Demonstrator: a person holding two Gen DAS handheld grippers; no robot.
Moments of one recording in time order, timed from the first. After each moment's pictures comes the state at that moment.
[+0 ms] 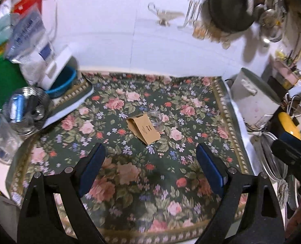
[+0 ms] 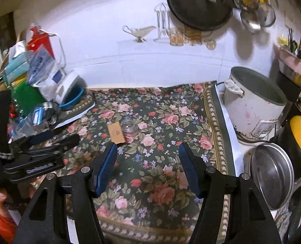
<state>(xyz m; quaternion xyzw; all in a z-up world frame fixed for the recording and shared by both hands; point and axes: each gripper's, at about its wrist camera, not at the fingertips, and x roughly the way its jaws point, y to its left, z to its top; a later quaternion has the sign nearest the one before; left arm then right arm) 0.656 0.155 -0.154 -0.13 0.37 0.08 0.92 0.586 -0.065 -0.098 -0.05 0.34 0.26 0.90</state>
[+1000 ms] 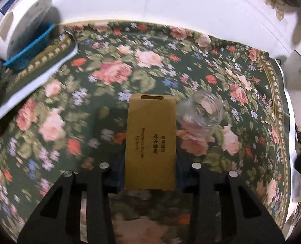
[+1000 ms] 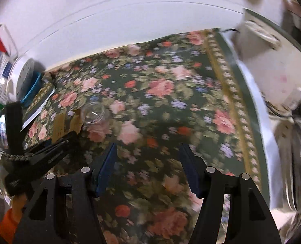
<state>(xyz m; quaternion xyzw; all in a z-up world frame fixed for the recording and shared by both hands) 0.789 0.220 -0.295 -0.15 0.46 0.09 0.87 0.709 -0.009 -0.198 -0.03 0.48 0.20 0.86</state>
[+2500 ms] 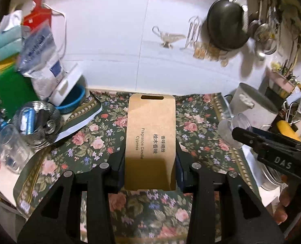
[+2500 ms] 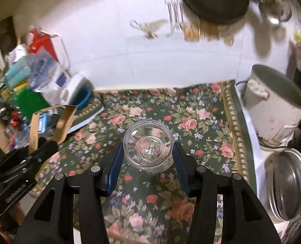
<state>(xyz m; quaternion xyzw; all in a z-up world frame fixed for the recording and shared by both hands) 0.605 0.164 -0.119 -0.11 0.30 0.09 0.94 0.611 -0.033 -0.099 -0.03 0.35 0.30 0.89</state>
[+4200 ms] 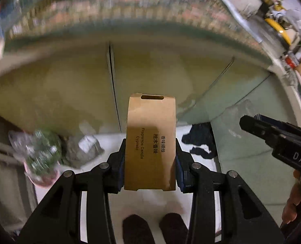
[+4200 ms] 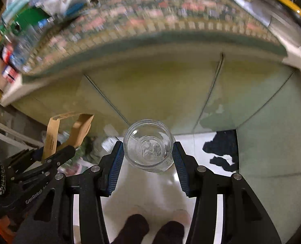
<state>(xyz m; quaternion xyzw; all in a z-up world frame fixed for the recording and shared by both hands) 0.343 0.137 -0.389 -0.11 0.53 0.01 0.84 0.347 -0.065 -0.347 -0.02 0.54 0.21 0.82</state>
